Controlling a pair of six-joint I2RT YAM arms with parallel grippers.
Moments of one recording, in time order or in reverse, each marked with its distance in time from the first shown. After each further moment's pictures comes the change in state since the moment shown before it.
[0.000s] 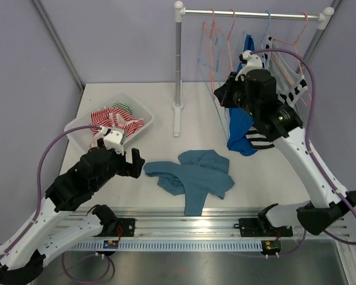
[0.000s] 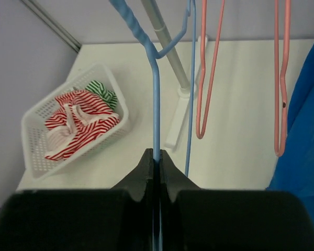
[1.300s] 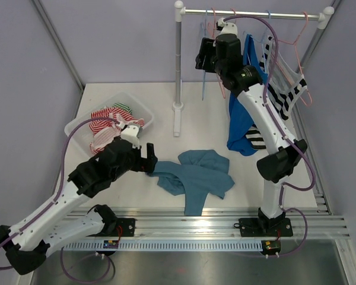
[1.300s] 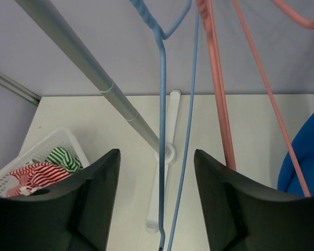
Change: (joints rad) left arm -0.004 0.138 -0.051 0.068 0.016 -0.106; right arm -0.036 0.673 0.682 -0.047 0.161 -0.060
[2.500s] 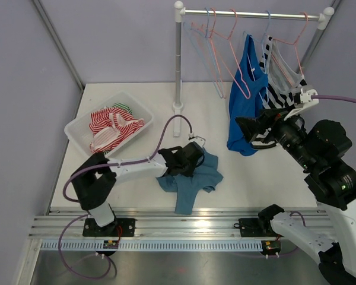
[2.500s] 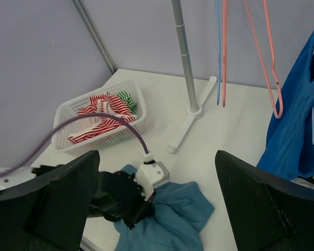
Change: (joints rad) left arm -0.257 0.982 0.186 0.407 0.065 -0.100; right arm 0.000 -1.157 -0.865 -0.028 -0.286 -0.090
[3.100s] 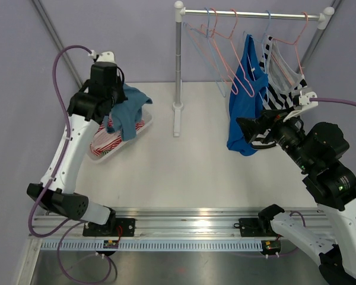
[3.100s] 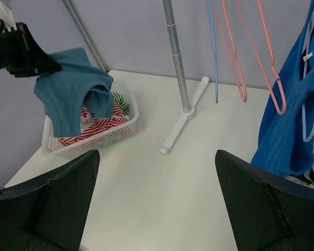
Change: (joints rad) left arm 0.661 -0.341 0.600 -0.500 -0.180 0.171; right arm 0.000 -0.031 -0.053 0.030 0.027 -0.010
